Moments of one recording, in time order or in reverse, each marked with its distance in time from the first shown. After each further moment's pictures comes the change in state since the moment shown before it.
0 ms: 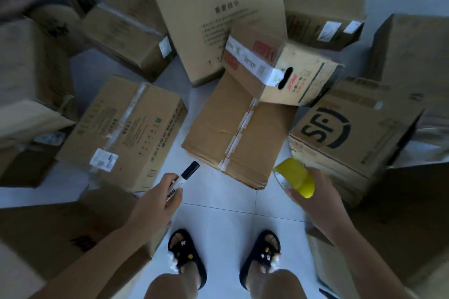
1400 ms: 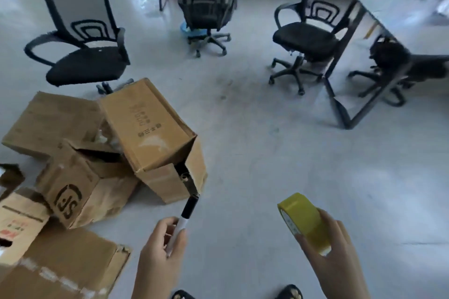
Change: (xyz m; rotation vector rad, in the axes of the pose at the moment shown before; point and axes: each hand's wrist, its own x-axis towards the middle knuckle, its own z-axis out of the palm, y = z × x) left_hand -0.411 0.200 0.002 0.065 -0.825 0.967; right_hand -0.715 -0.084 0.094 0.538 1.559 1.027
